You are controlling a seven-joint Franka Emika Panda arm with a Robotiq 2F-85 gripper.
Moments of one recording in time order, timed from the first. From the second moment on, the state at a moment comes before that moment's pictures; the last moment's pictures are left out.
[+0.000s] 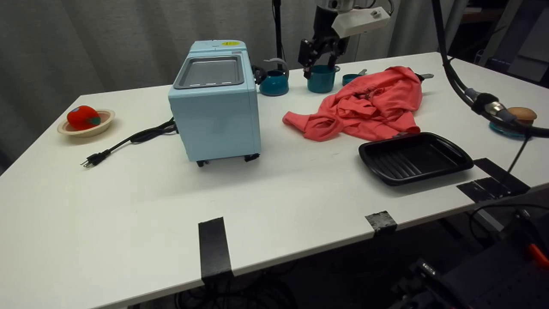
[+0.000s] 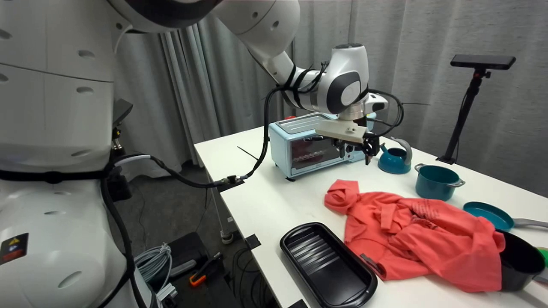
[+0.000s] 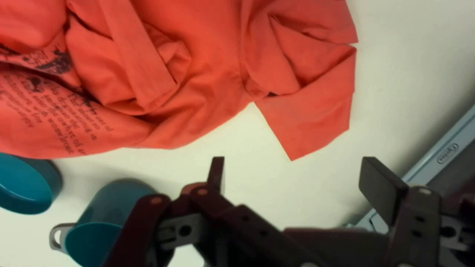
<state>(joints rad) 0.02 0.38 0.04 -1.92 -0.06 2.54 -0.09</state>
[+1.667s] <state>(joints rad) -0.02 0.76 -0.09 -1.60 -0.10 2.32 -0.02</state>
